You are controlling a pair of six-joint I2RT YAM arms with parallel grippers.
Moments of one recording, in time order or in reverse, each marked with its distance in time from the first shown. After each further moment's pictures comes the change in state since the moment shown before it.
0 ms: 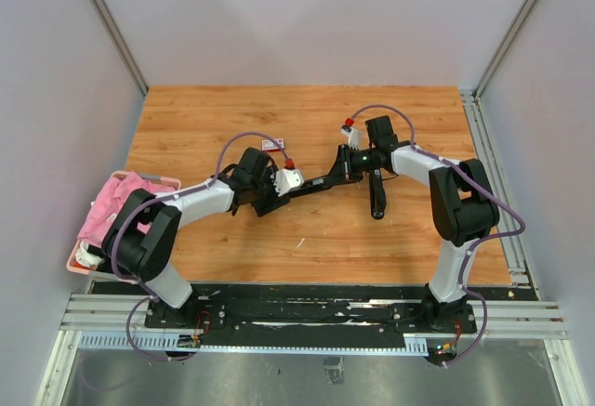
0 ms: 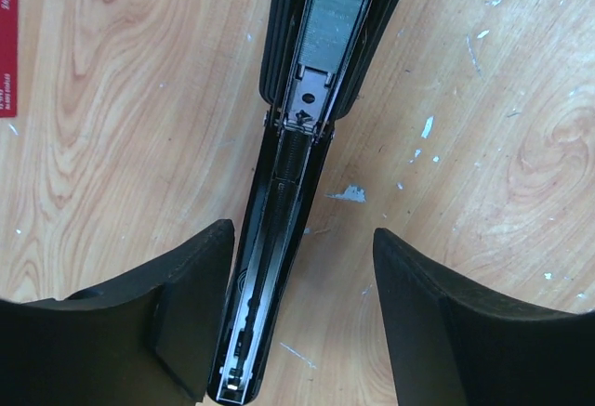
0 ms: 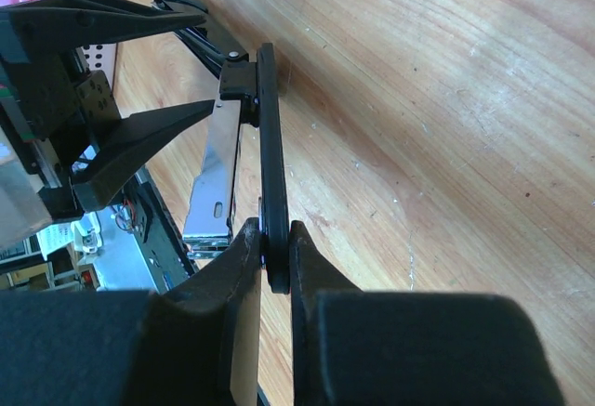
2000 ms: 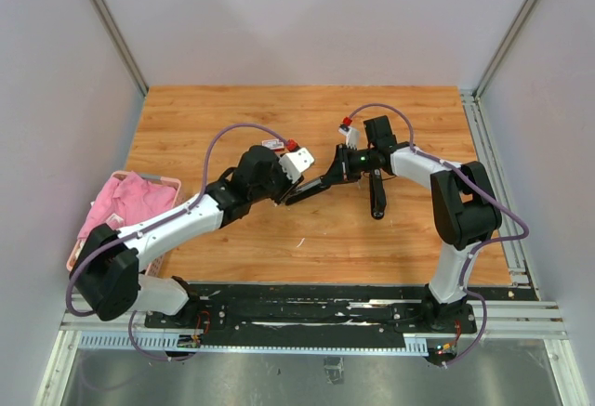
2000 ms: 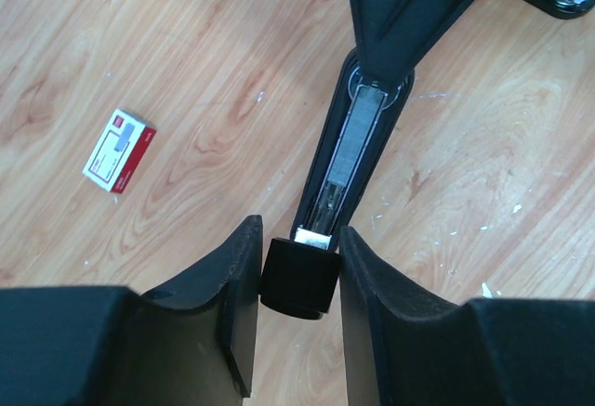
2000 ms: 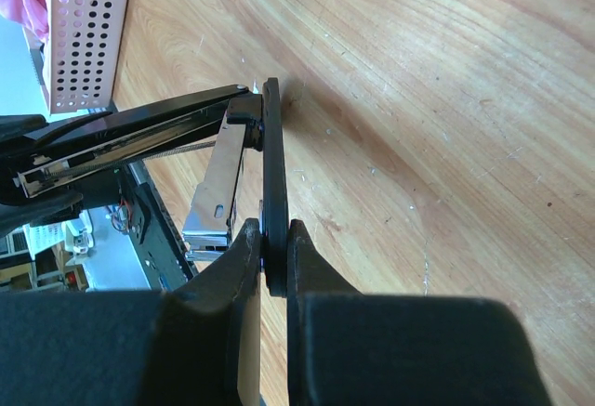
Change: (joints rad) left arm -0.181 -0.246 0.034 0.092 -0.137 -0.345; right arm 0.012 -0.028 -0.013 0.018 0.016 -0.008
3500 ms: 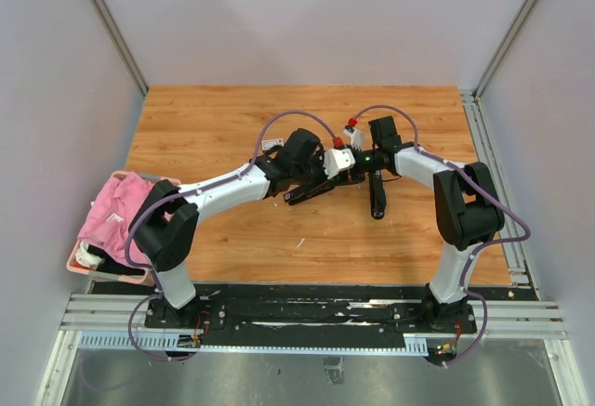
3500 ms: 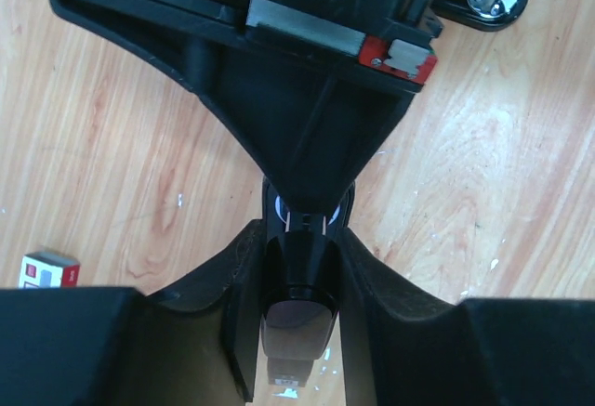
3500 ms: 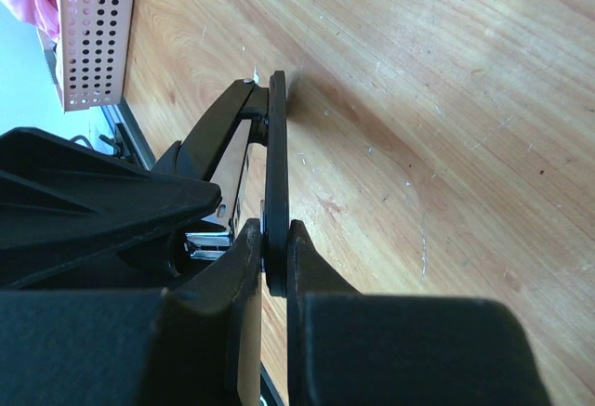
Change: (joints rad) left arm -0.066 0.399 0.360 -0.131 0.162 0.127; right arm -0.021 -0.010 -0.013 -0.023 -0.033 0.018
